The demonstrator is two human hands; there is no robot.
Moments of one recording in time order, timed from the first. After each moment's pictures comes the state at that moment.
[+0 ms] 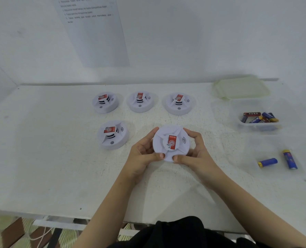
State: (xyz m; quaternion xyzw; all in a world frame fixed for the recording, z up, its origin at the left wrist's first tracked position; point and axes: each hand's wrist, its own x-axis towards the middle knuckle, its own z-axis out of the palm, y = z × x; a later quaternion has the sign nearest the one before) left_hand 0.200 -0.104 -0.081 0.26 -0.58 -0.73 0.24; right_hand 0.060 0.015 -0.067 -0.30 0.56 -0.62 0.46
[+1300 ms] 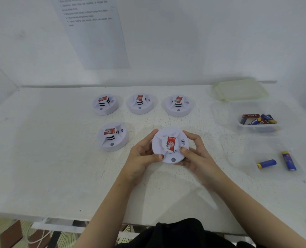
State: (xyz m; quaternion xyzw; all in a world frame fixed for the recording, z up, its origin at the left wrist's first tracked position) left_hand 0.202 -0.105 -0.080 0.25 -0.58 -0.74 0.23; right_hand 0.058 0.016 -0.067 -0.28 0.52 -0.65 0.48
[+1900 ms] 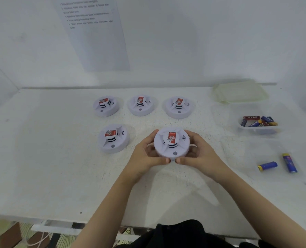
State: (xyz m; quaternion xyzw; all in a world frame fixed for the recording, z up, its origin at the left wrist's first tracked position) left_hand 0.197 -0.108 -0.066 0.24 -0.66 -0.68 0.21; right_hand 0.038 0.011 -0.065 -0.39 0.62 -0.55 0.40
